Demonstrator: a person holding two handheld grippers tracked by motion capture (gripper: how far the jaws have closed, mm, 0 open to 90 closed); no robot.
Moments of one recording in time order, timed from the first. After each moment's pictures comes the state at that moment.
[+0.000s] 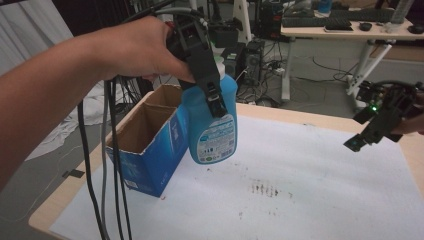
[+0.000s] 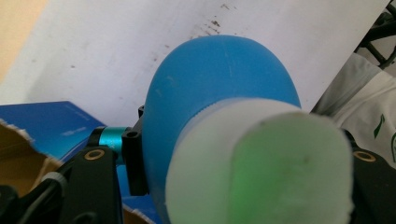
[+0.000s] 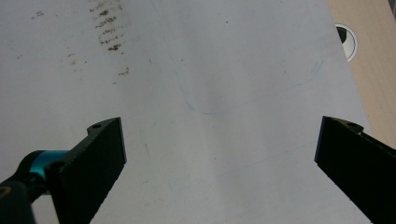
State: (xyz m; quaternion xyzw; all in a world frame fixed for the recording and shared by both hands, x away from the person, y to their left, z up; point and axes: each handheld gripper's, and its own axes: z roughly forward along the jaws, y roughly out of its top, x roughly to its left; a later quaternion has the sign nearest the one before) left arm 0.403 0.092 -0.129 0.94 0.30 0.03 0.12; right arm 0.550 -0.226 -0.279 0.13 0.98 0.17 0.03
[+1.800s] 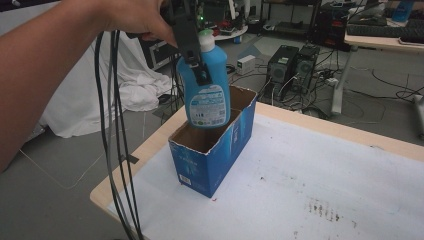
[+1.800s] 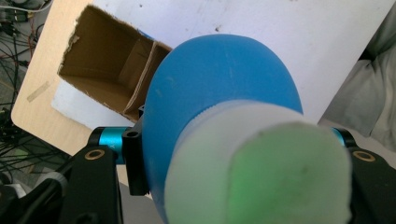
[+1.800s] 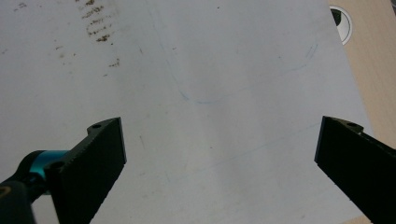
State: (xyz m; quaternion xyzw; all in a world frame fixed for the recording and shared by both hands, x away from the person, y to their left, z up) left arm 0.403 0.248 -0.120 0.96 0.25 0.06 0.10; right arm 0.551 -0.229 -0.281 0.16 0.98 0.15 0.03
